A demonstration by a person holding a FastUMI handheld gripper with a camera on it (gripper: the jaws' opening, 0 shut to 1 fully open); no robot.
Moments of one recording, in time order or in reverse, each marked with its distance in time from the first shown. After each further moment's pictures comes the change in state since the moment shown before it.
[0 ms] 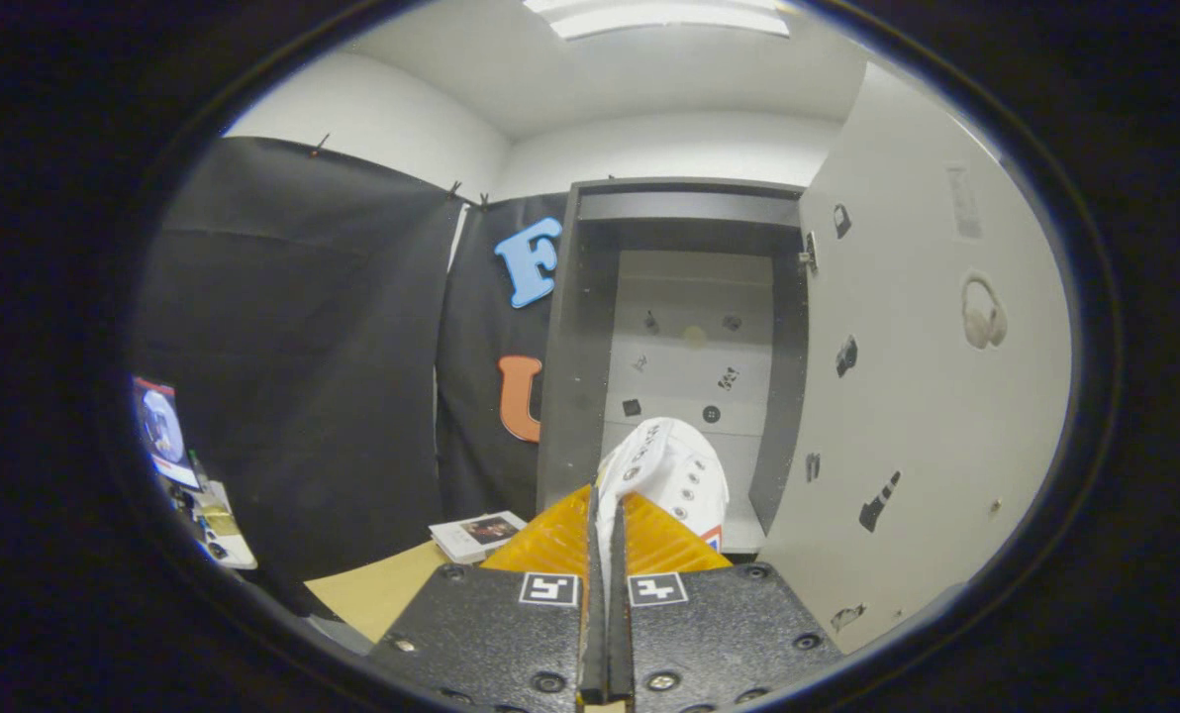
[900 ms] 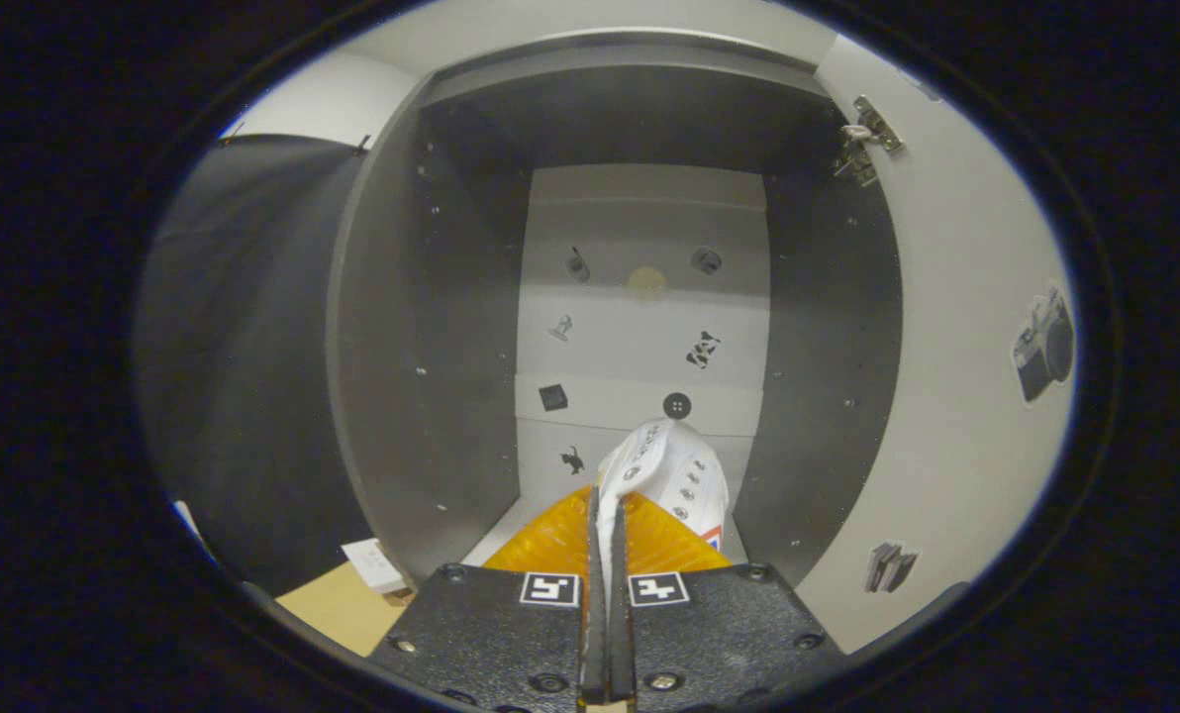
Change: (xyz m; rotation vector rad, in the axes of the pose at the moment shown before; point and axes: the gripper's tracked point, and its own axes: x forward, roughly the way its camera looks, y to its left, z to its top) arm 0.249 -0.117 -0.029 -0.010 0.158 -0.145
